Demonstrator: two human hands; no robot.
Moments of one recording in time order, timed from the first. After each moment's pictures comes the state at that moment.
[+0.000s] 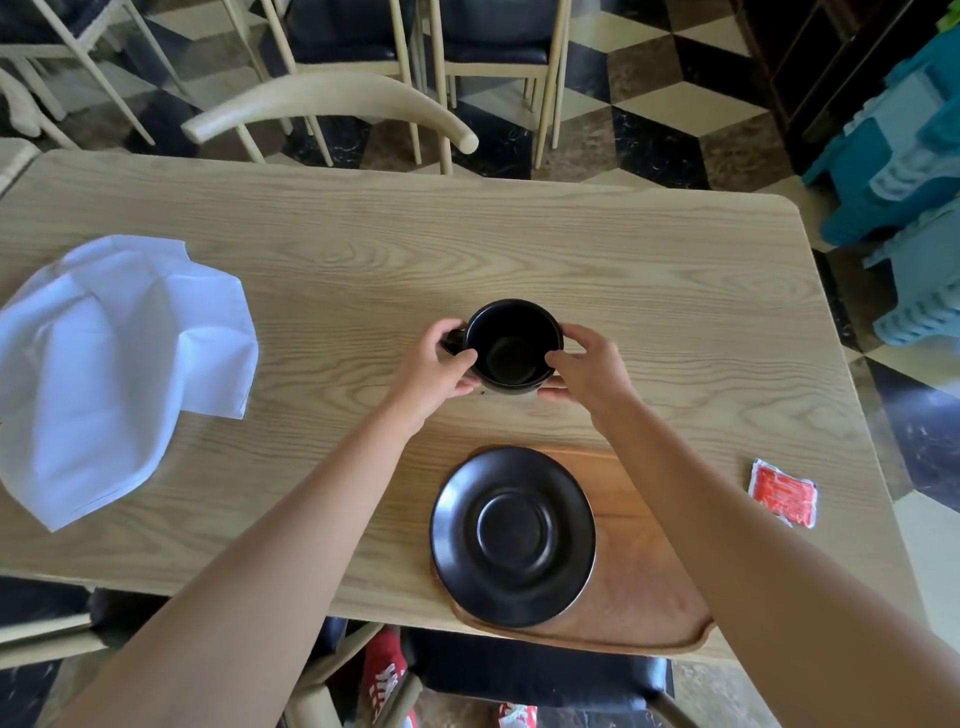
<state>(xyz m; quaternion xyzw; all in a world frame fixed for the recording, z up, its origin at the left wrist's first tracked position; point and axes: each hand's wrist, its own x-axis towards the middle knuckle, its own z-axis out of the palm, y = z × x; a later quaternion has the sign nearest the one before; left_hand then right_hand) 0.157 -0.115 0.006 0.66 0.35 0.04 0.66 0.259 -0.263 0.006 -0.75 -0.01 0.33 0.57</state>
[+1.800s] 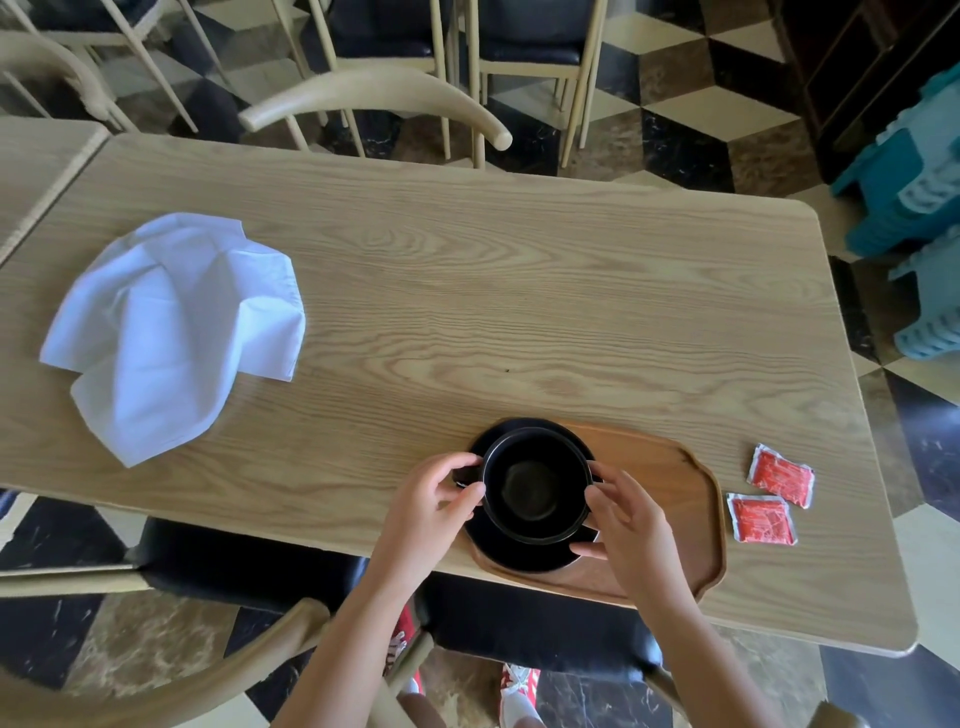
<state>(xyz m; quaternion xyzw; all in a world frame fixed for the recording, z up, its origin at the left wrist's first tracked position) 0.000 -0.198 0.028 0.73 0.36 0.05 0.58 0.109 -0.373 0.017 -0.77 -0.04 0.31 0.56</state>
